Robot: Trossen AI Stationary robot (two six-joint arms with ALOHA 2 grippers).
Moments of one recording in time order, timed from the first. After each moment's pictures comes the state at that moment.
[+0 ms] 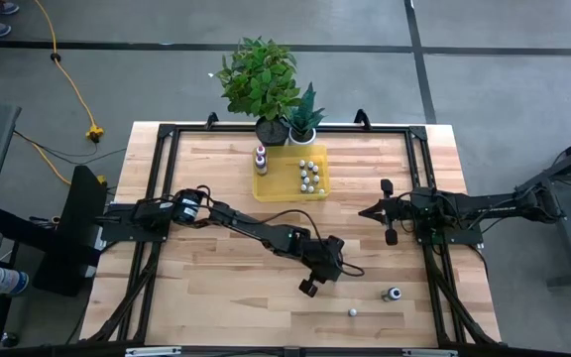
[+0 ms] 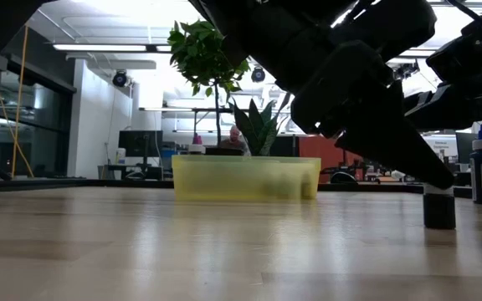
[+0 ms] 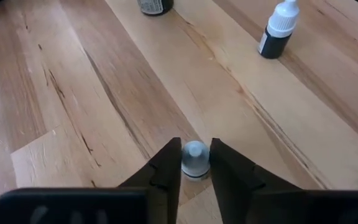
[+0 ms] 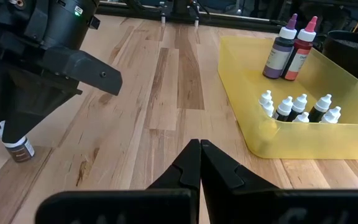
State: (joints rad) left arm -0.24 2.32 1.77 -0.17 0.13 0.33; right arm -0.03 0.34 0.01 0.03 0.00 -0.09
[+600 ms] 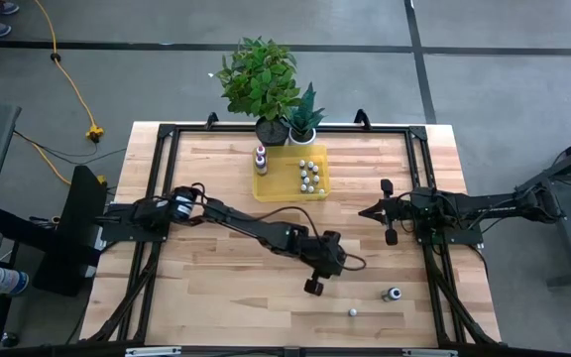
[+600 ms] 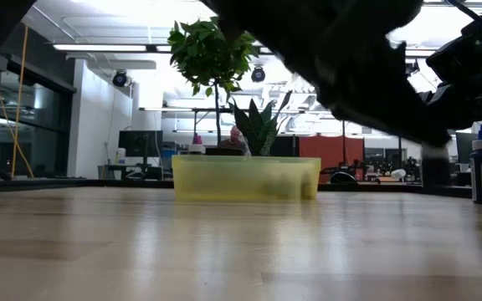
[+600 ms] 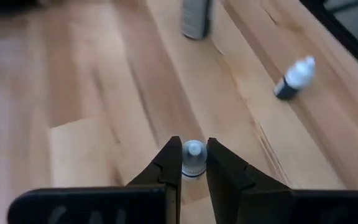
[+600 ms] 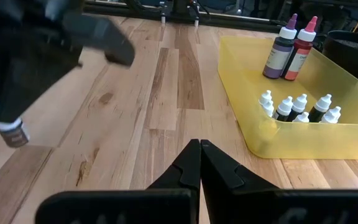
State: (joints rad) left arm -0.24 2.26 1.77 -0.19 0.06 0.11; right arm -0.03 0.34 0.01 0.03 0.00 -0.09
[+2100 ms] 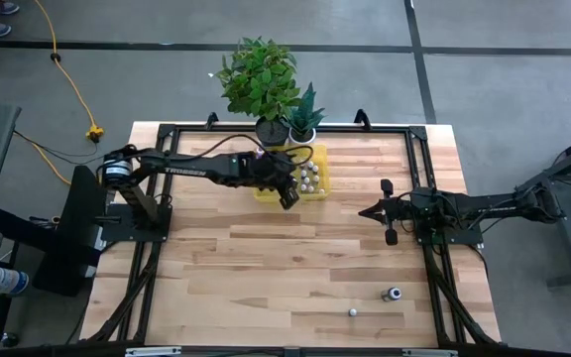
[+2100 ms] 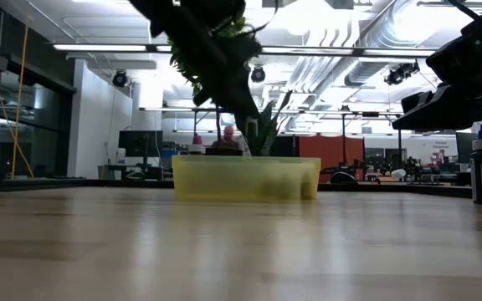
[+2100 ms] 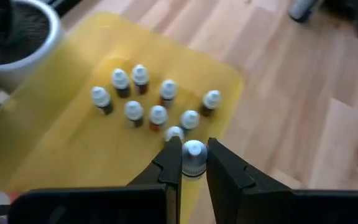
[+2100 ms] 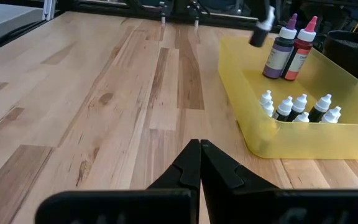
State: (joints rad) left arm 0.15 1.69 1.24 -0.28 -0.17 -0.32; right arm -0.03 0.34 0.01 0.03 0.00 -0.09
